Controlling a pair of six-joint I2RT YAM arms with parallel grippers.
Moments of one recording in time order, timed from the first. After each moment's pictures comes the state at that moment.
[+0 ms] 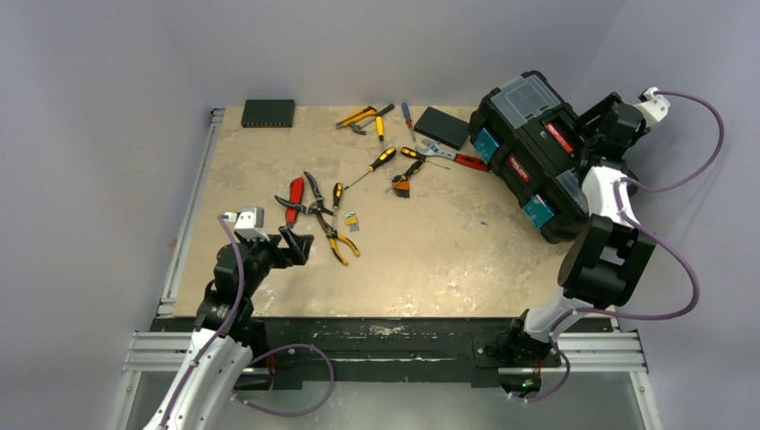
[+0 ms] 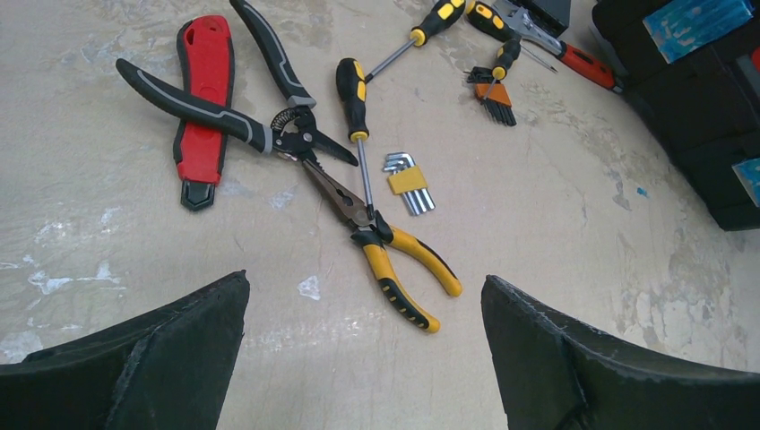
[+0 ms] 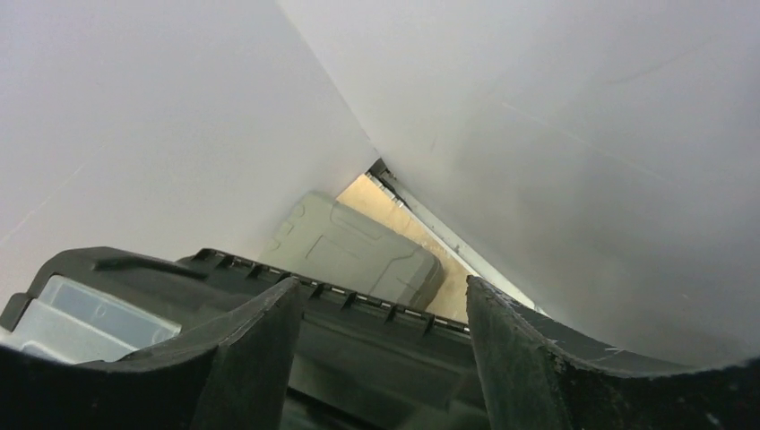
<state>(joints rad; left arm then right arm) -0.22 0.36 0.27 -0.17 0.10 -0.42 -0.39 1.65 1.29 0.18 0.19 0.46</state>
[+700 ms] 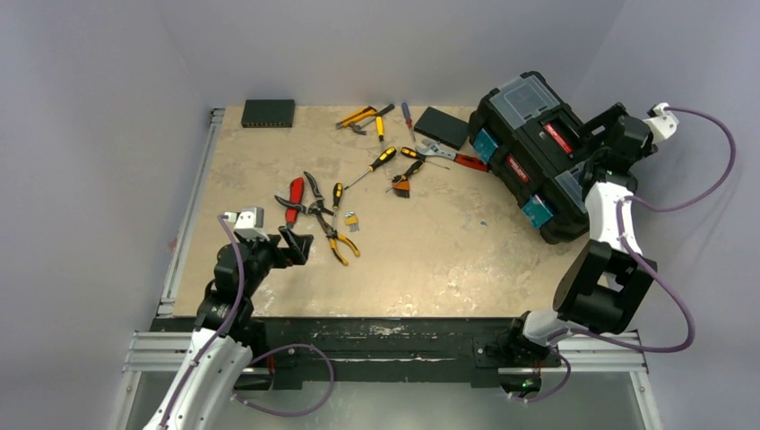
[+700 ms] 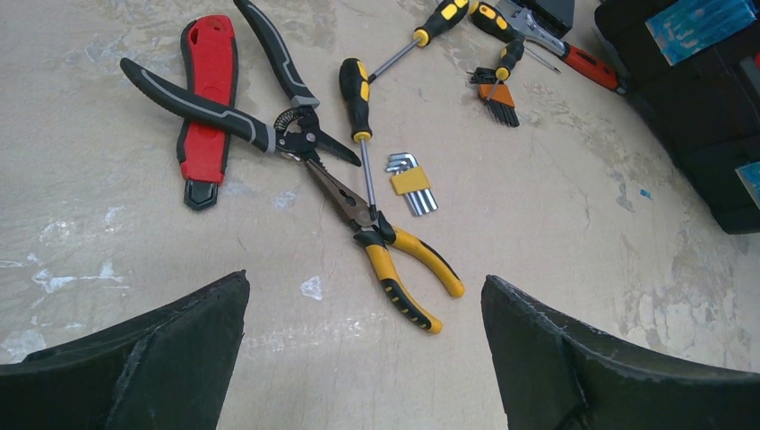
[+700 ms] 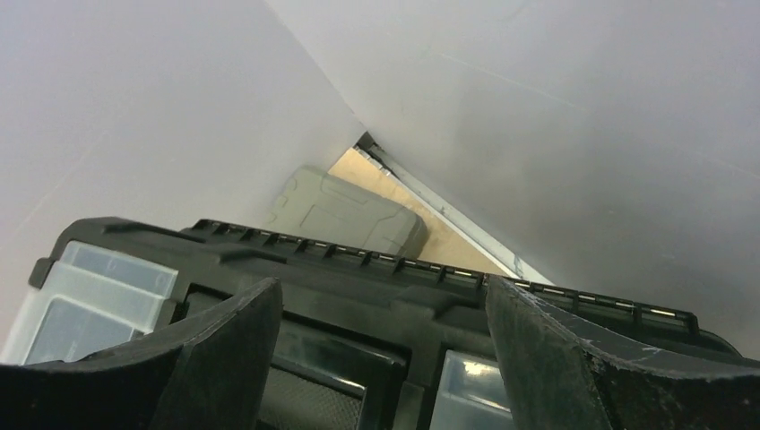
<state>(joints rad) -0.22 0.36 0.27 -0.17 0.10 -0.42 -0.41 1.53 1.21 0.05 0.18 0.53</state>
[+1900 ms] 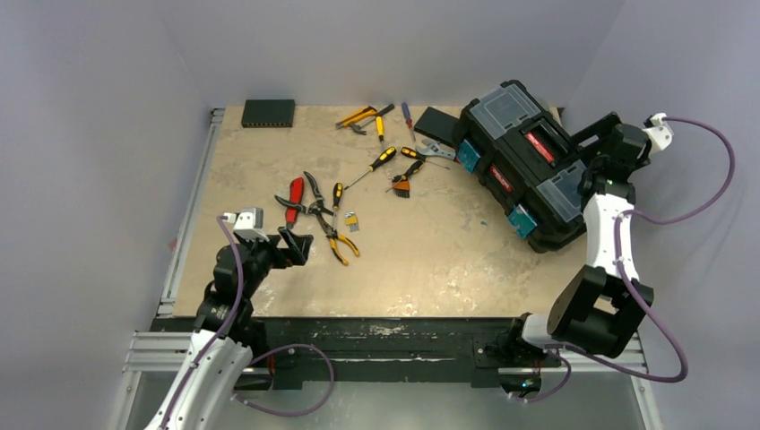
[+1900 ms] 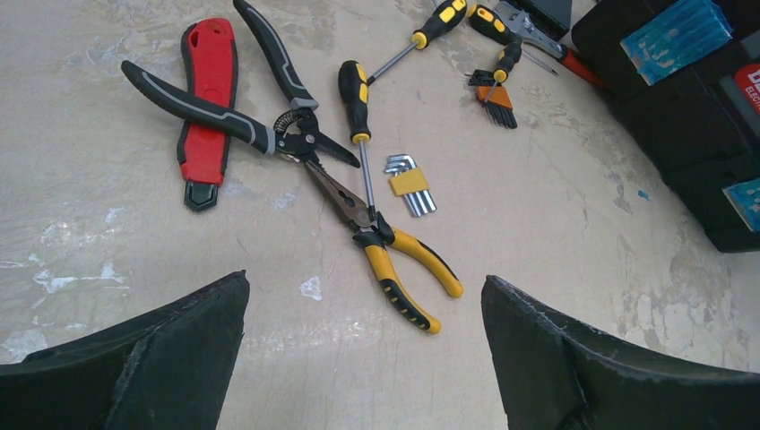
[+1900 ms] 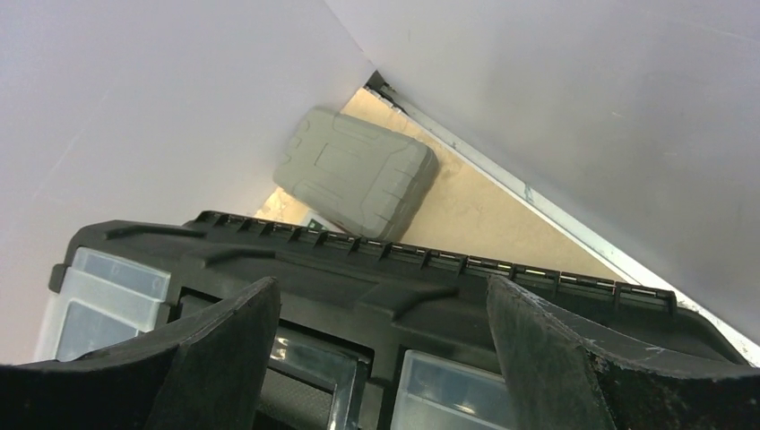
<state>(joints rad) -0.22 0.34 0.27 -0.18 0.10 -0.42 -0.40 1.40 1.14 -0.13 0.13 0.60</state>
